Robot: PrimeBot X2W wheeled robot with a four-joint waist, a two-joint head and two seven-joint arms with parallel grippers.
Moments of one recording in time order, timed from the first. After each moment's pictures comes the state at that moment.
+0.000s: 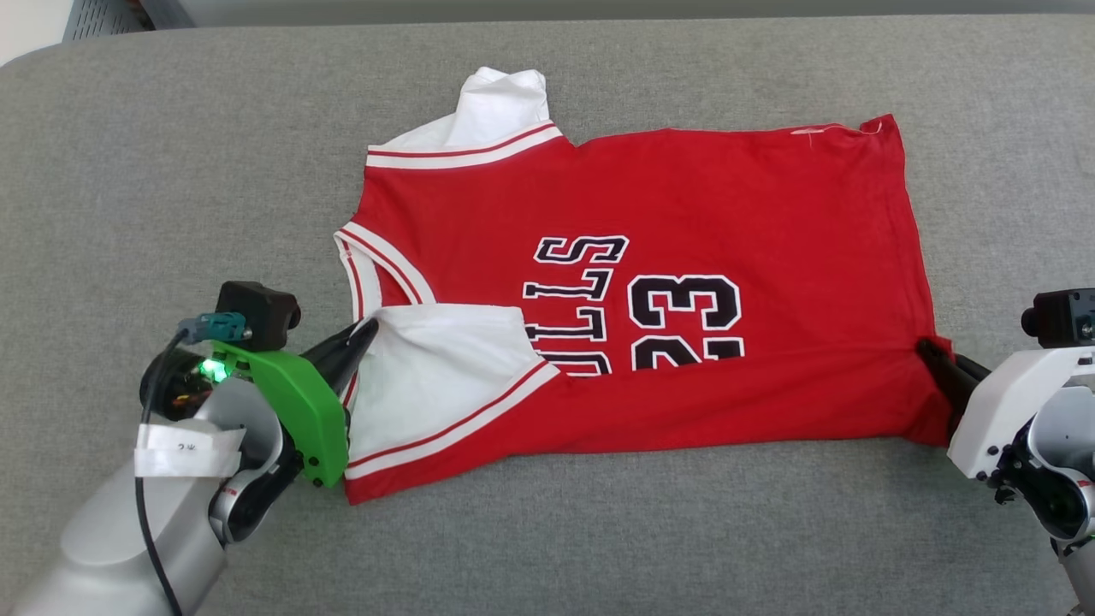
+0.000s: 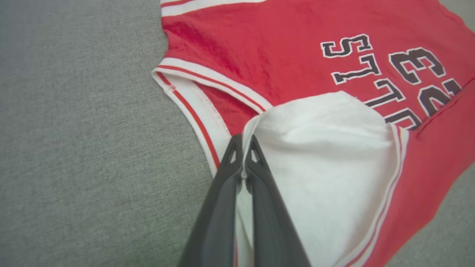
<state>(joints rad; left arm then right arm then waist) -0.54 0.60 -0.74 0.36 -0.85 -0.13 0.03 -0.34 -0.49 0.23 0.33 0.70 0.13 0.31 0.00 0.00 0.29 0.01</state>
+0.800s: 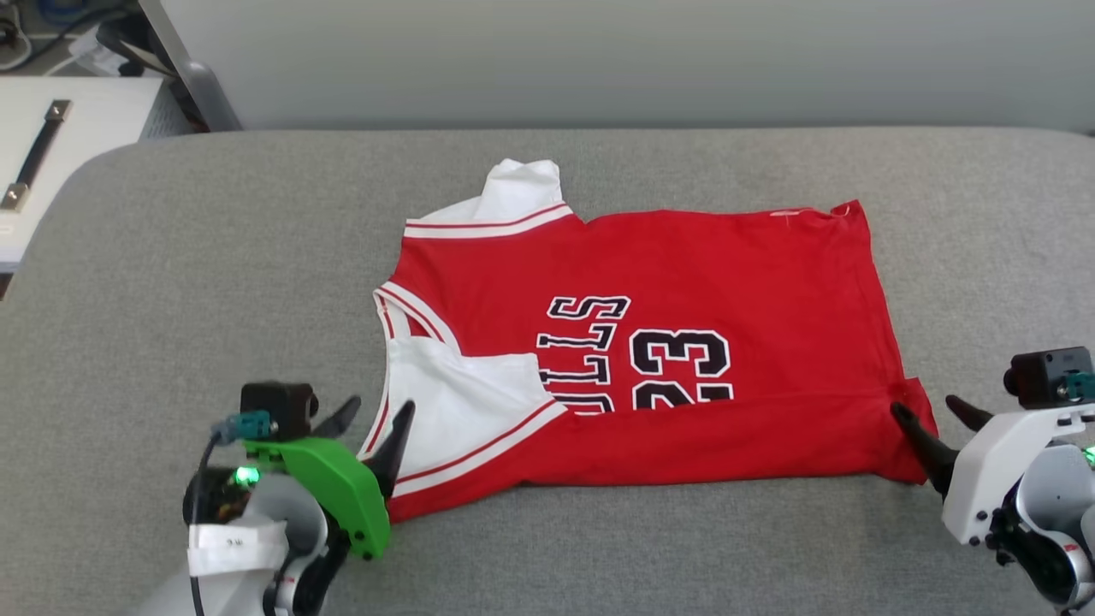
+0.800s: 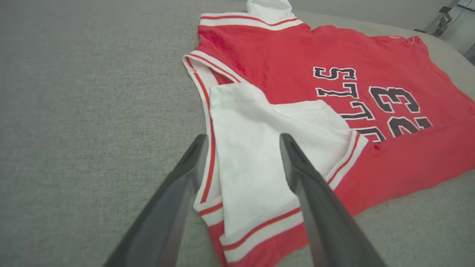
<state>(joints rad) -0.39 0.50 -0.73 0.41 -0.92 0.04 -0.10 -0.20 -0.47 0.18 0.23 0.56 0.13 0.33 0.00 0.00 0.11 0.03</state>
